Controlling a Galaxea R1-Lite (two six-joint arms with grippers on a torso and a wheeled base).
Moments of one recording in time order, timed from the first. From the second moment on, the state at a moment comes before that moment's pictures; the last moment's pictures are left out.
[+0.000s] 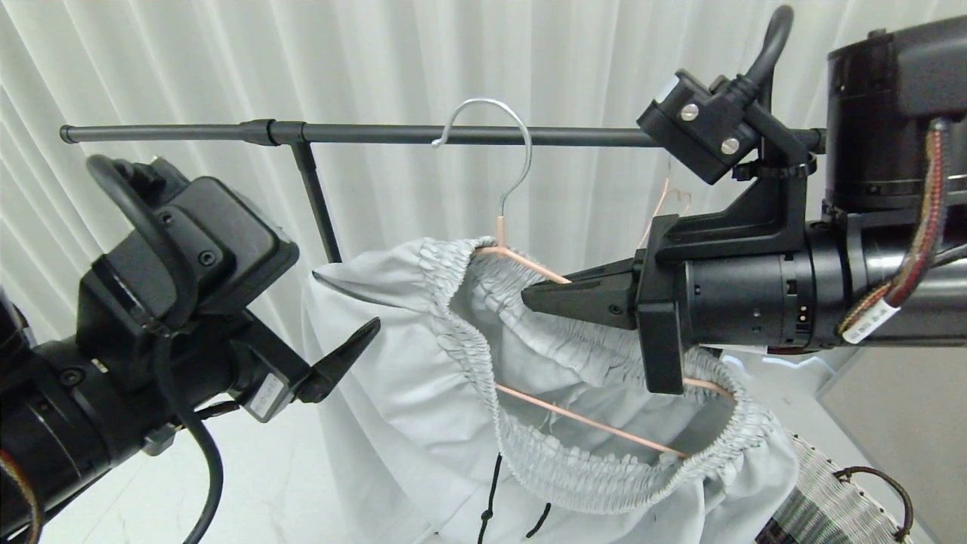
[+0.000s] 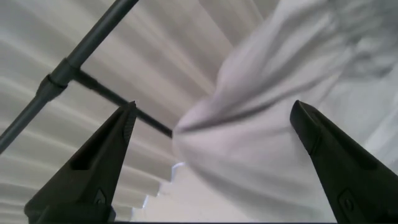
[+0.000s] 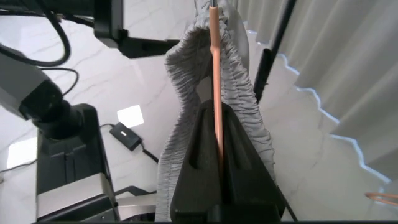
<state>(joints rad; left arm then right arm) -0.69 1.20 -0.70 -0.36 0.35 0.67 0.95 1.55 -1.28 -0.01 0.31 -0.06</state>
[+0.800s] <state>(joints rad) -0.26 1.21 -0.55 -0.36 0.01 0.42 0.93 1.44 -1.22 -0.01 0.33 -0.11</state>
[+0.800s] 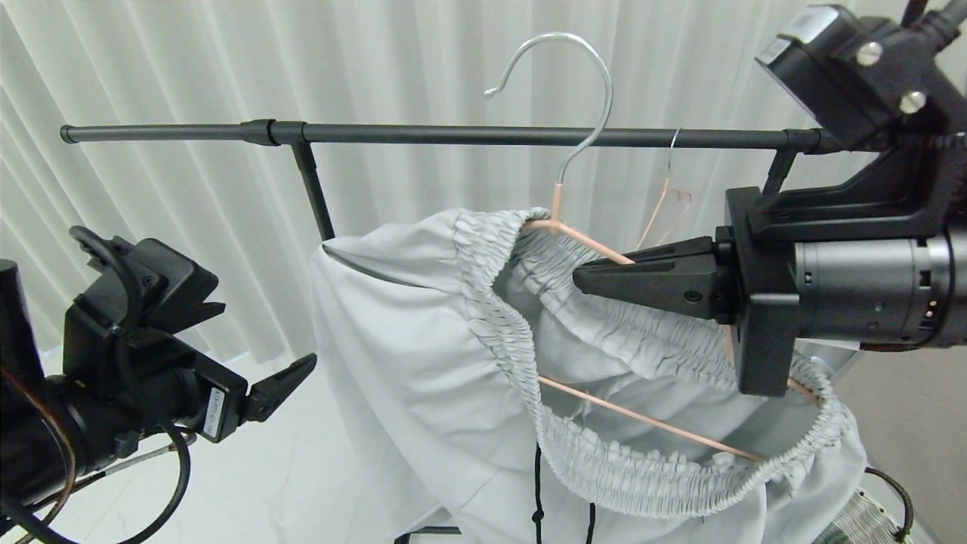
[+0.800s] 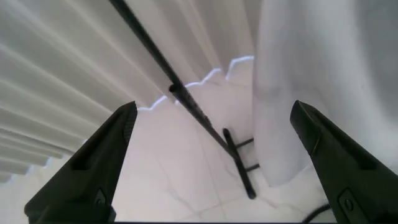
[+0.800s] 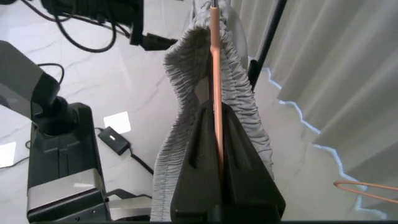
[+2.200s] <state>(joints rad) -0.06 1.27 -0.50 -0.36 -0.08 0.44 0.98 1.39 -1.23 0.02 0.32 -0.10</state>
